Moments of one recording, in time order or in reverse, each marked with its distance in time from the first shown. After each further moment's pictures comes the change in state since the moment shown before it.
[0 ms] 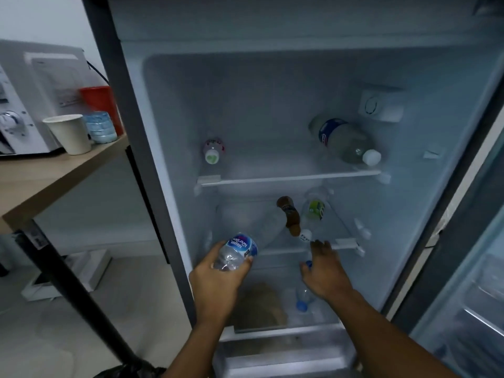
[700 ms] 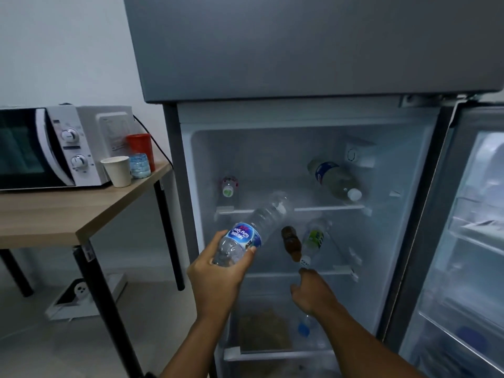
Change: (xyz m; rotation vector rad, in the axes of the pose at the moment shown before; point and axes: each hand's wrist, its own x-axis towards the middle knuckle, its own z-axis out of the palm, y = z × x) left_hand -0.026 0.102 -0.044 -0.109 0.091 0.299; right_hand -0.043 -0.050 -0.046 0.118 -0.091 0.006
